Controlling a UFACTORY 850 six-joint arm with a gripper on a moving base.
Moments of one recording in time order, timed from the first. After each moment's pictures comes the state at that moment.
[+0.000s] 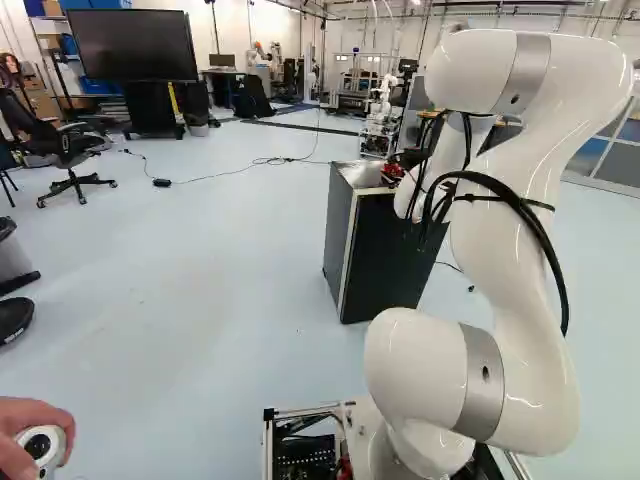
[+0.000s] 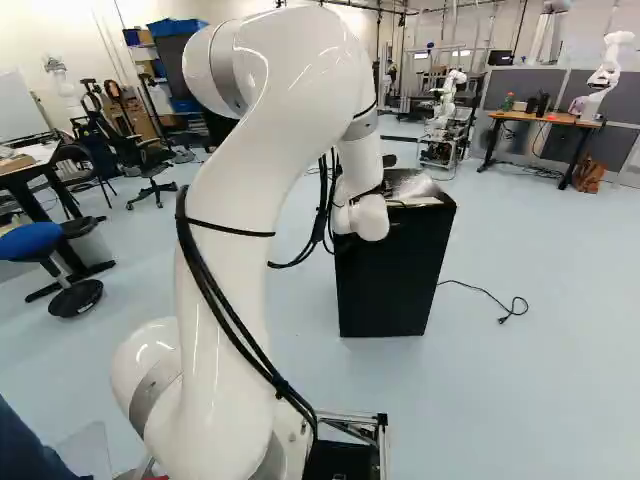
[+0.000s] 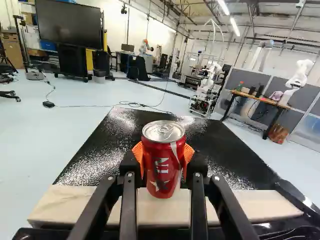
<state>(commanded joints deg) -26.9 -32.9 -55.3 -28.6 64.7 0.0</state>
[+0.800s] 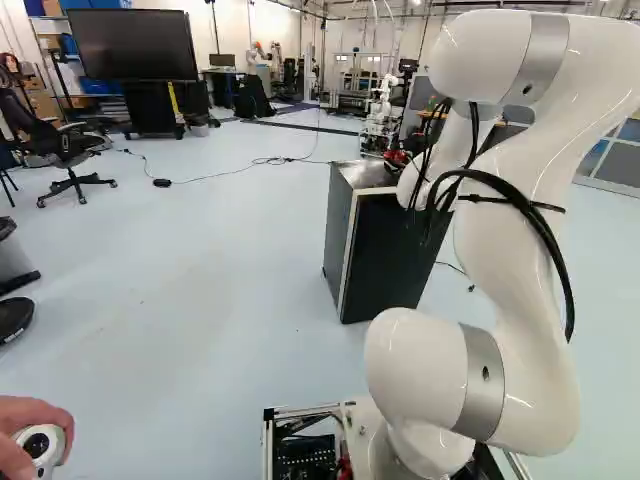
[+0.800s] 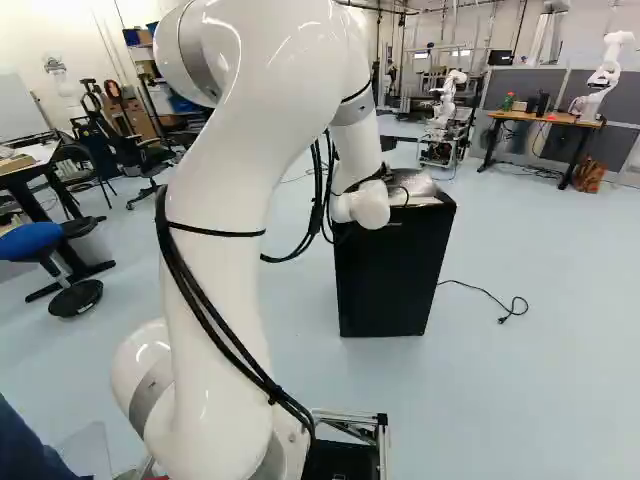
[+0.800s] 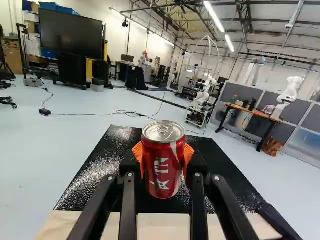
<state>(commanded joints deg) -26.9 -28.4 -55.4 -28.6 64.7 0.0</state>
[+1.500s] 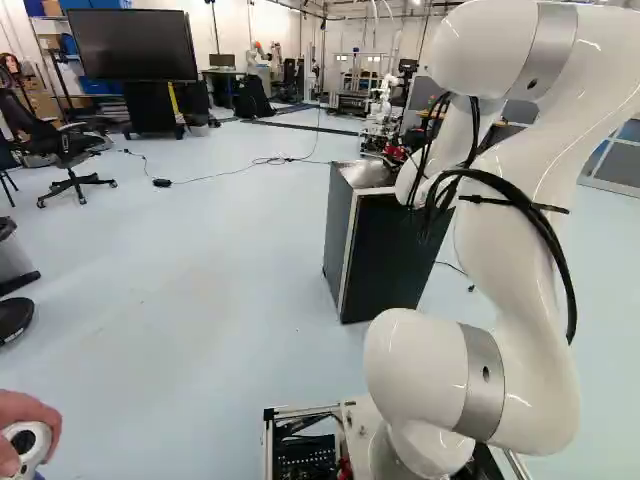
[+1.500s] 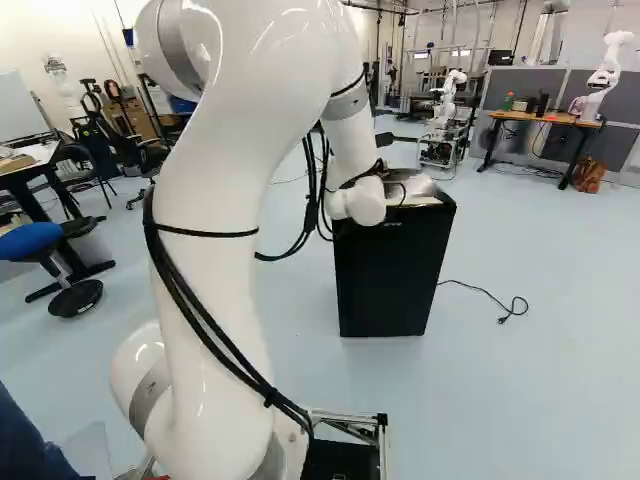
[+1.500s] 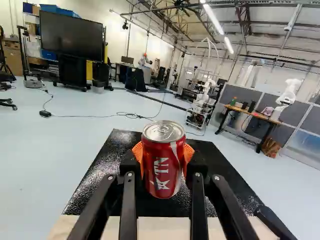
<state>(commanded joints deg) -25.7 -25.9 -53.1 -27.3 64.0 0.0</state>
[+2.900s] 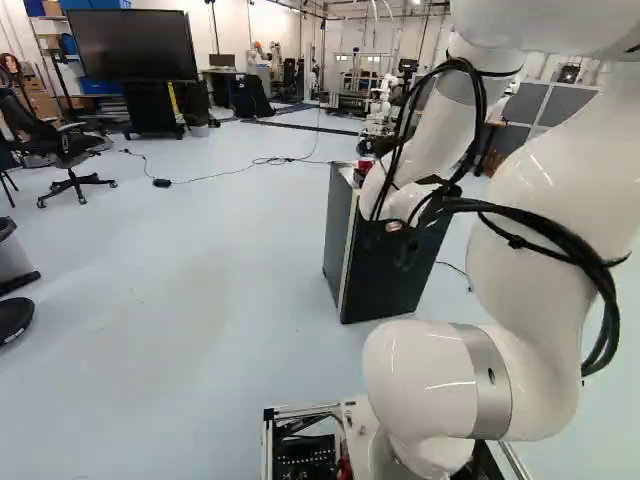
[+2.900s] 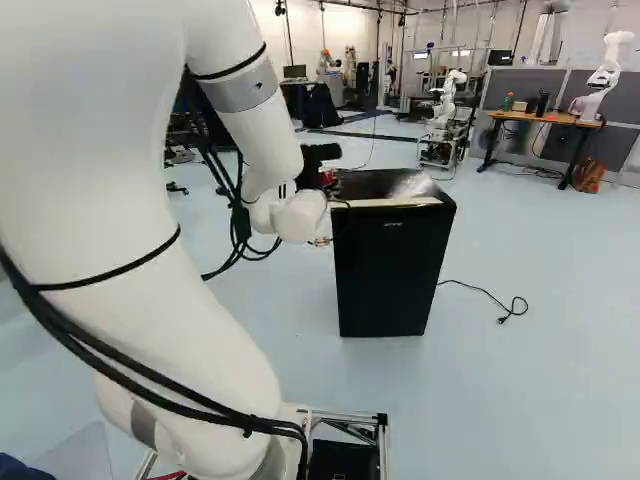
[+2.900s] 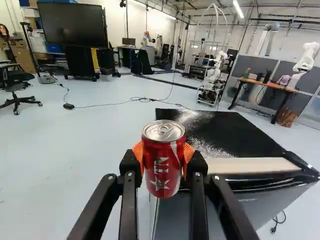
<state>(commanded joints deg) -11.0 -2.0 -25.7 -11.7 56.0 0.0</state>
